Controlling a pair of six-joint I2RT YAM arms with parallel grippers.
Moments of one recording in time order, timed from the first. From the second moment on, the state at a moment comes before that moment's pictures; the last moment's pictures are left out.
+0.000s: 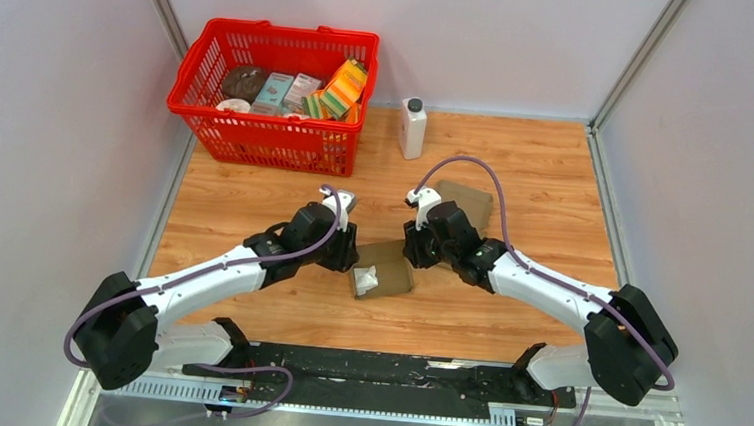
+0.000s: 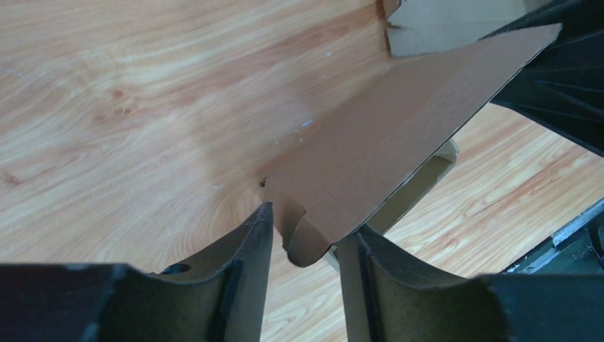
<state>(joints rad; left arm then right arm) -0.75 1.15 0.64 -0.20 0.00 -0.41 0.77 1.34 0.76 -0.12 -0.02 0.21</state>
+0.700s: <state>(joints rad) -0.79 1.22 0.73 -0.24 -0.30 -0.50 0.90 1.36 0.76 -0.01 0.31 0.50</state>
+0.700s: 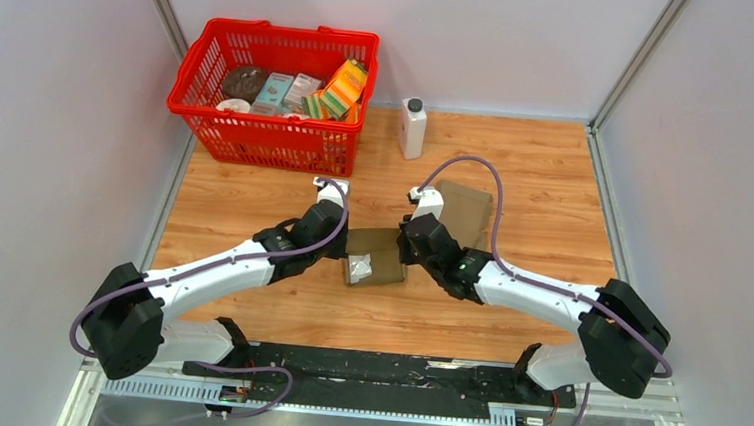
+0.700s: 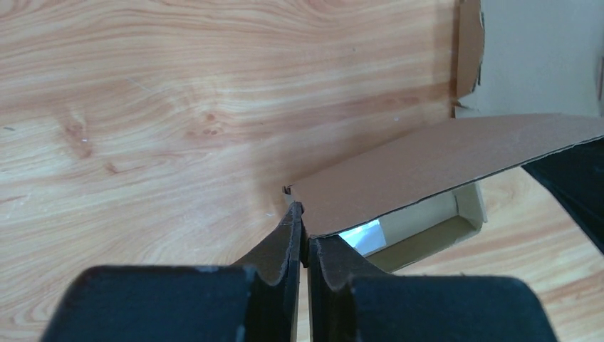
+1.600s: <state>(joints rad) -0.87 1.24 0.59 0.00 -0.45 -0.64 1.04 1.43 0.59 0.30 0.66 0.71</state>
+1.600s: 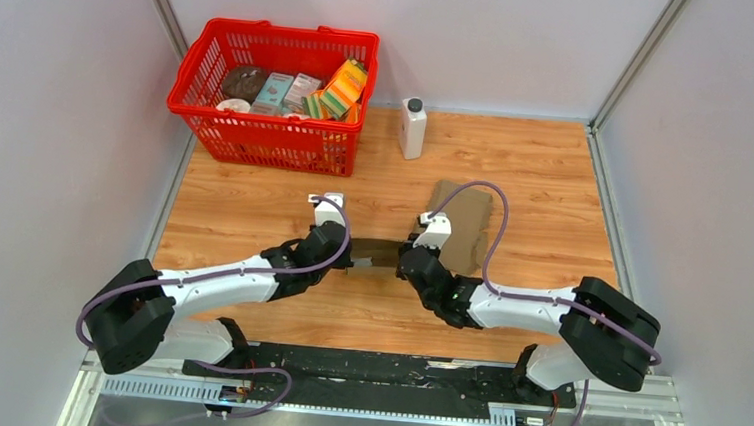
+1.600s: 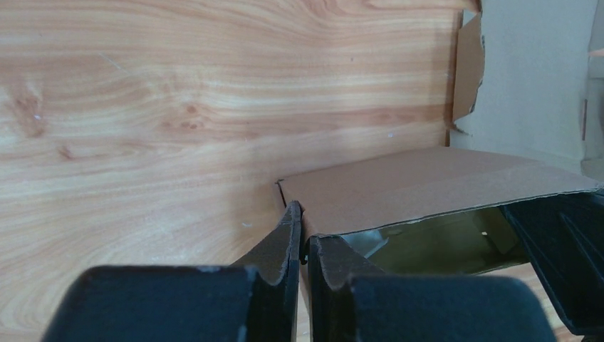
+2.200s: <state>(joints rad) -0.99 1.24 0.51 0.07 -0.59 -0.68 1.13 1.32 0.55 0.12 0.72 0.81</state>
